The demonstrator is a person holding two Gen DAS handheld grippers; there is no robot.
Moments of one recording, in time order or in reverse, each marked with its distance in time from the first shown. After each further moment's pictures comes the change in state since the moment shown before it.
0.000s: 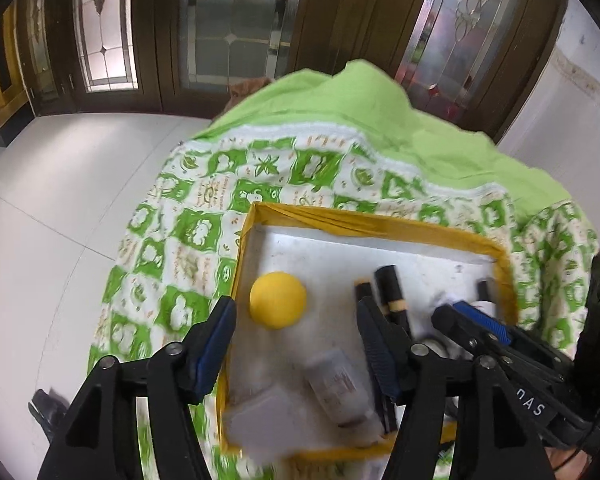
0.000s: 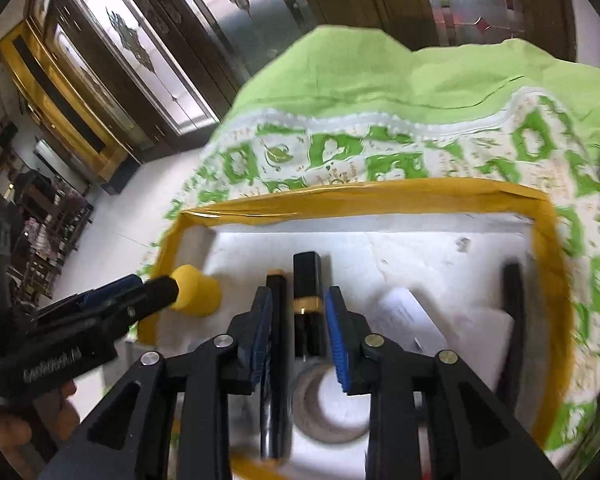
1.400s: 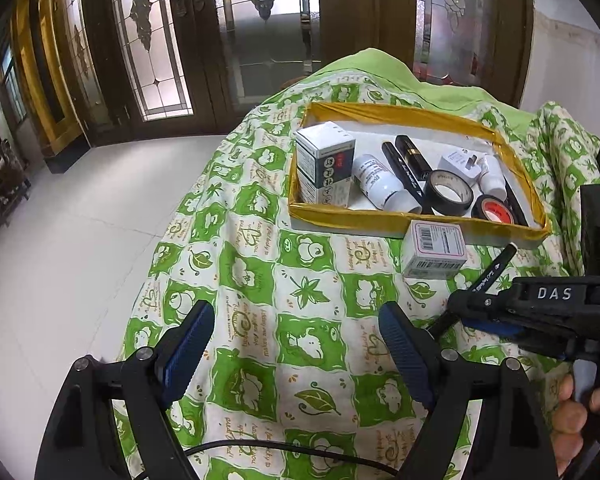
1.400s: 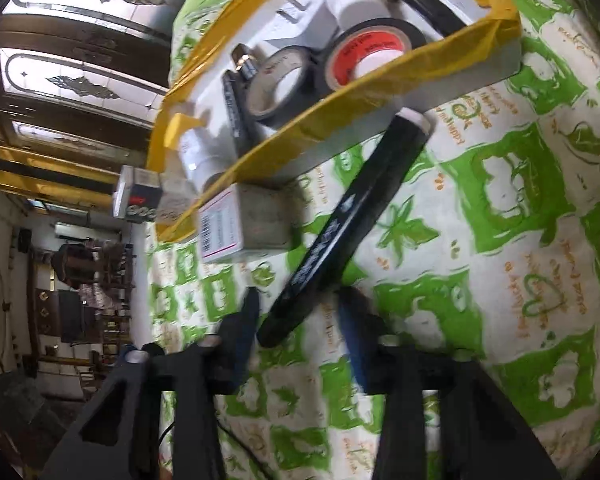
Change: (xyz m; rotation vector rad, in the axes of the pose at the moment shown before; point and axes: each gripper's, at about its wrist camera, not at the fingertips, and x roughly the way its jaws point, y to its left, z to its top) left arm -0.069 0.000 -0.183 0.087 -0.125 0.236; right arm -0.013 -0.016 -0.160 0.430 0.210 0.137
